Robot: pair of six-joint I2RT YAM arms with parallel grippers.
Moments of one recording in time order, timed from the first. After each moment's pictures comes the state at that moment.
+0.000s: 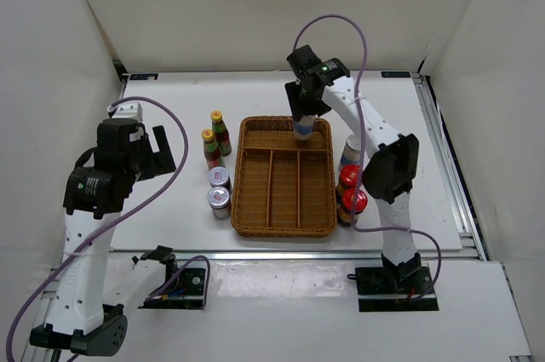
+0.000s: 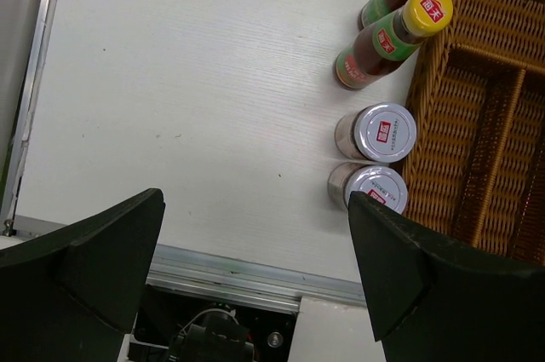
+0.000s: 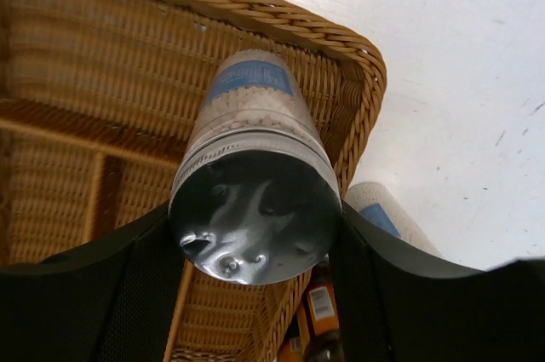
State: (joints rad) left arm -0.17 0.90 1.36 -1.17 -0.24 -0.27; right arm 0.57 2.12 2.24 -1.19 0.19 0.20
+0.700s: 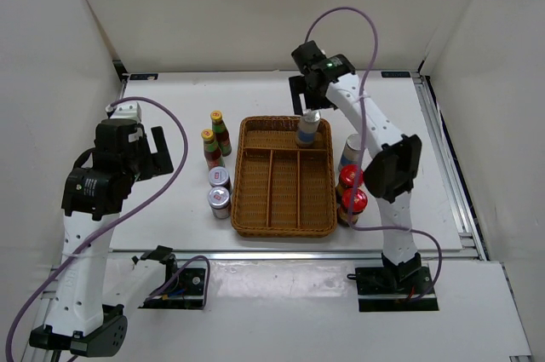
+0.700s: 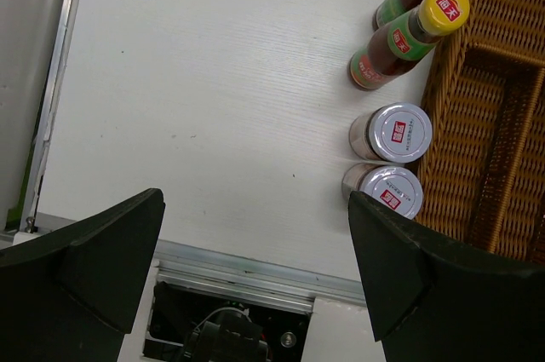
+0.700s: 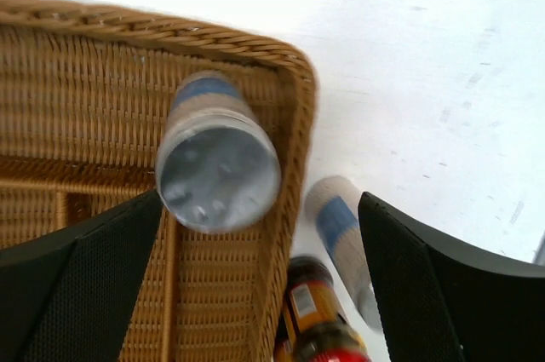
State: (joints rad) left arm -0.17 0.90 1.37 -1.19 -0.27 -0.24; right arm 0.55 2.16 2.29 -1.23 0.33 0.27
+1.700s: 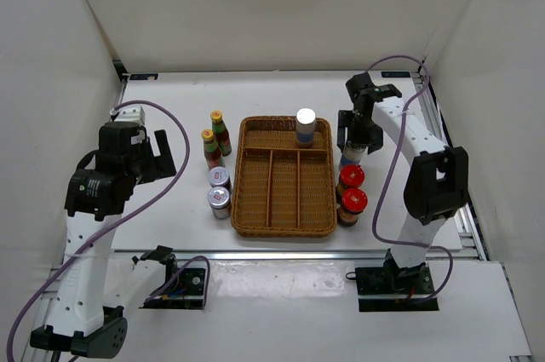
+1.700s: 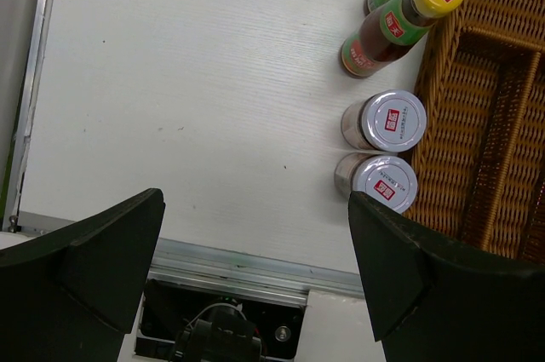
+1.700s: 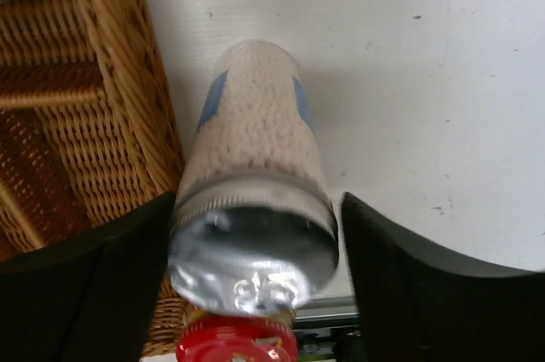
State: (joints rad) left arm -0.17 0.89 1.33 -1.18 -0.24 -0.25; right arm 0.30 1.77 1.55 -1.08 0.12 0.33
